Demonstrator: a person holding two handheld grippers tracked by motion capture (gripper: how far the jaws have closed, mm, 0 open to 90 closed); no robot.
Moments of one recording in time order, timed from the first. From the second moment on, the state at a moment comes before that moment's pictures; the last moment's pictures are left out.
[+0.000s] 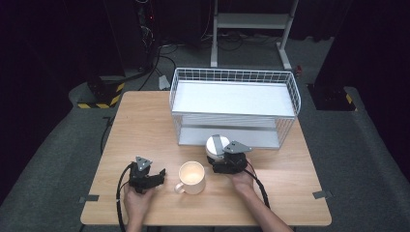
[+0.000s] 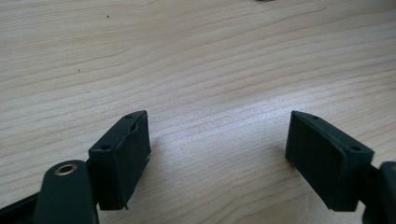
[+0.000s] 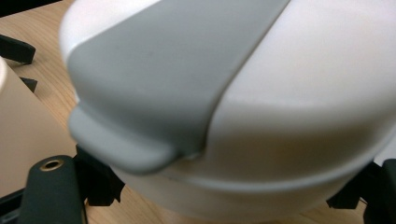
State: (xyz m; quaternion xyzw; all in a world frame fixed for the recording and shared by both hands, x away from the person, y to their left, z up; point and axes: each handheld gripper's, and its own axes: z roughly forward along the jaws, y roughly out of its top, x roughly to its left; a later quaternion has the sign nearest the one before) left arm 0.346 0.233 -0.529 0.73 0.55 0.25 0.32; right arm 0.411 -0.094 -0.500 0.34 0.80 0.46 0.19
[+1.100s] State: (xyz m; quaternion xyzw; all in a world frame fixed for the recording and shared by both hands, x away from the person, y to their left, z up) left arm 0.346 0.233 -0.529 0.73 0.55 0.25 0.32; right arm 0.422 -0.122 -0.482 0.36 0.79 0.46 0.21
